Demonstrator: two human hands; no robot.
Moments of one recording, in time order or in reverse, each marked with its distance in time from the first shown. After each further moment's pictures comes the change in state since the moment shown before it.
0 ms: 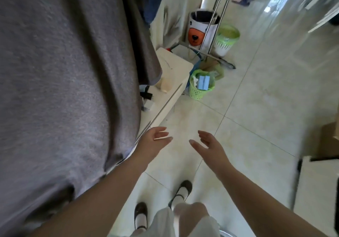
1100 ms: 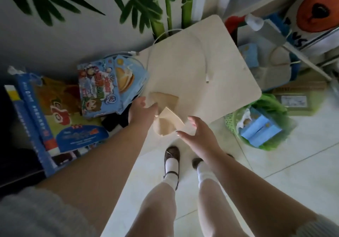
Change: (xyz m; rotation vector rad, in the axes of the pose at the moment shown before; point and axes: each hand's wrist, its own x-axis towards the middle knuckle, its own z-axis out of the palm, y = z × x) left_hand 0.595 -0.006 0.007 0.003 0.830 -0.421; right_hand 0.641 0.021 0.084 -0.539 -0.649 -0.100
